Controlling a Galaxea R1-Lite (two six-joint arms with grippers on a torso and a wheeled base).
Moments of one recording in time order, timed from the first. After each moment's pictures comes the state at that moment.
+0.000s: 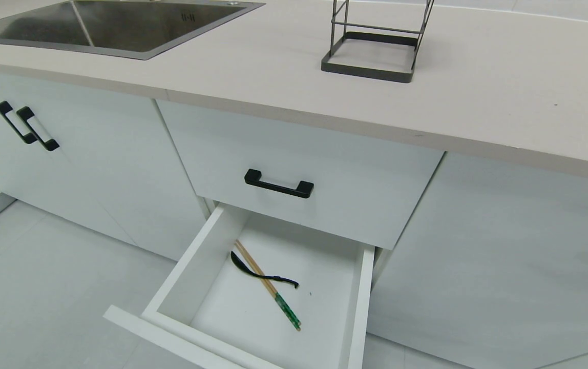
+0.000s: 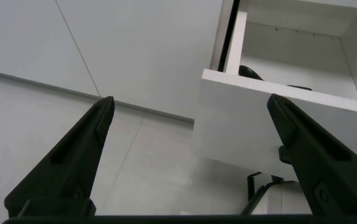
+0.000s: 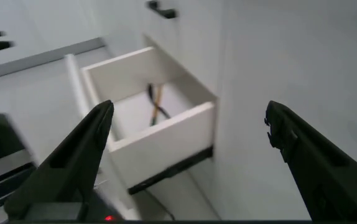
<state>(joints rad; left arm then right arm) 0.00 0.00 0.00 0.00 -0.07 0.00 0.55 0.44 -0.07 -0.46 0.11 -0.07</state>
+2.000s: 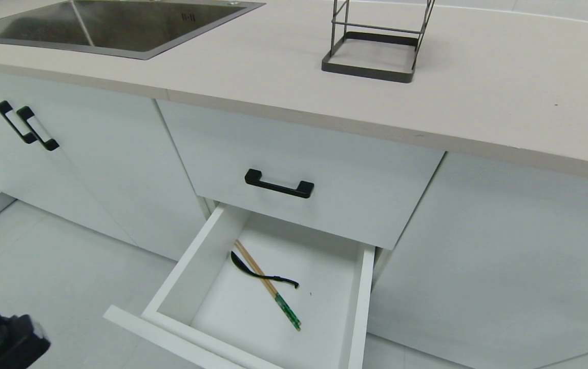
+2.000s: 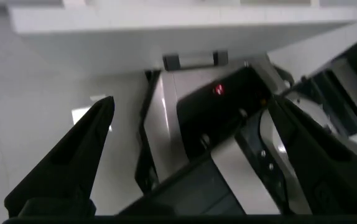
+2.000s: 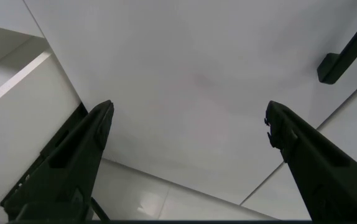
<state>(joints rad) -0.30 0.88 -0.32 0.28 -0.40 0.02 0.00 0.00 0.00 0.00 0.02 -0.01</state>
